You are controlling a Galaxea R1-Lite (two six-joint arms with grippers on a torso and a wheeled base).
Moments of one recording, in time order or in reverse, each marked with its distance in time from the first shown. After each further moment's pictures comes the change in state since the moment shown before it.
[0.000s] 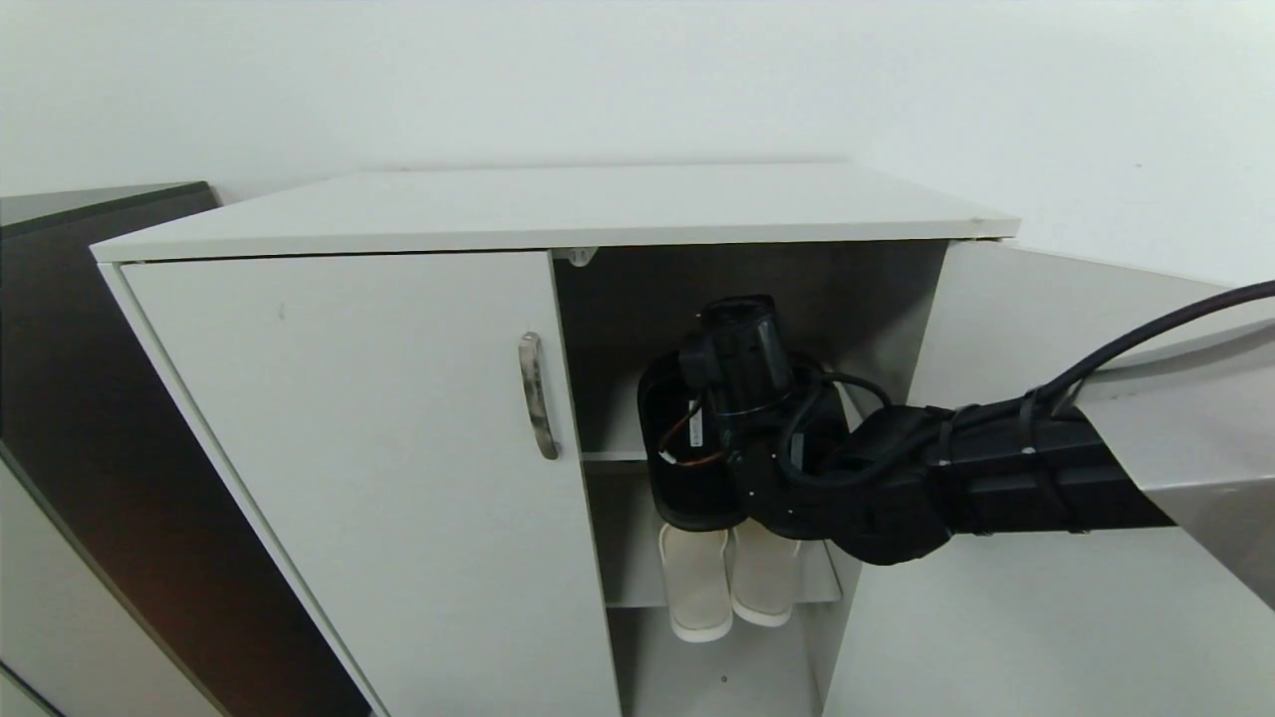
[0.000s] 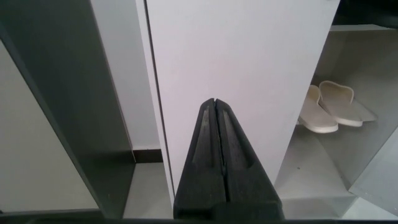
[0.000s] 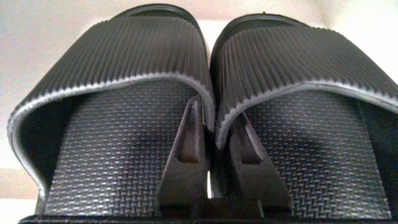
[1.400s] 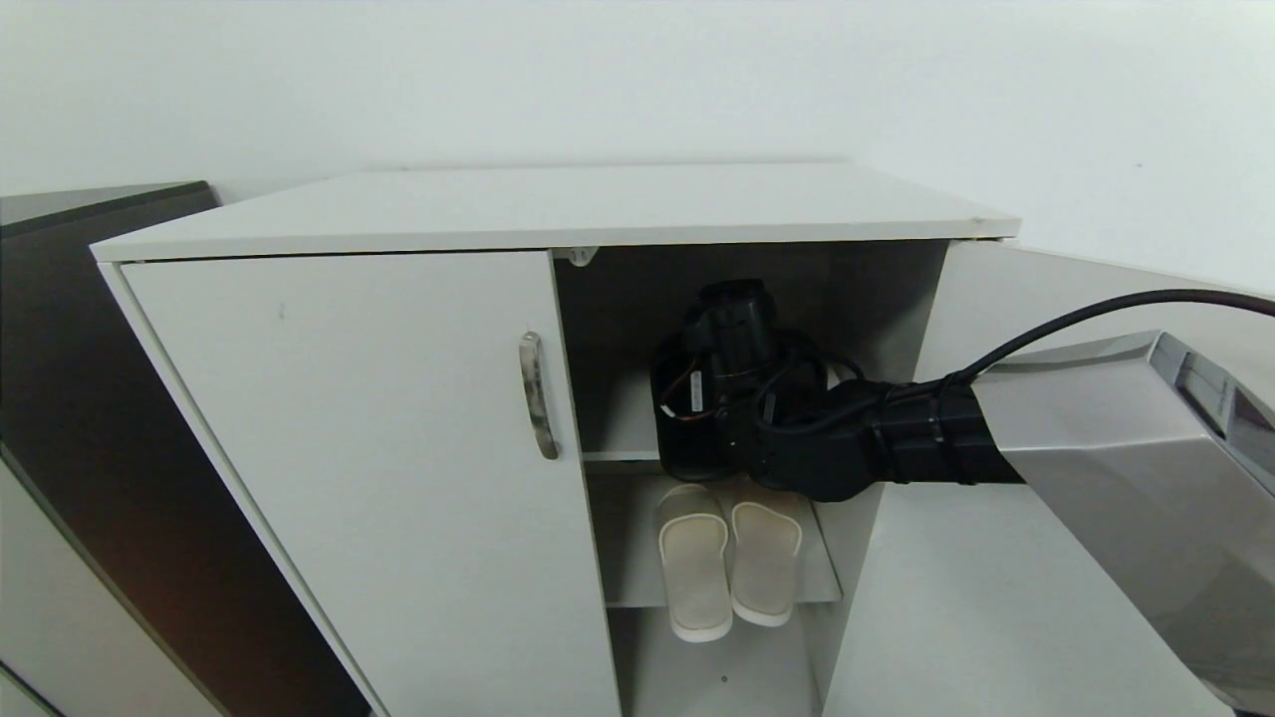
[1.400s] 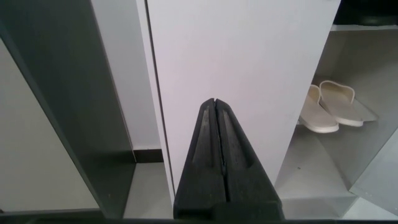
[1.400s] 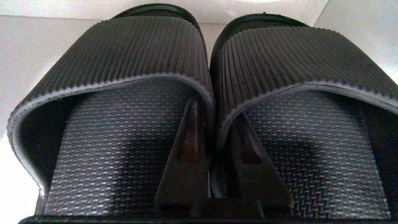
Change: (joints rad) left arm 0.001 0.000 0.000 0.000 0.003 0.002; right arm -0.083 0.166 -0.261 0.035 0.010 -0.071
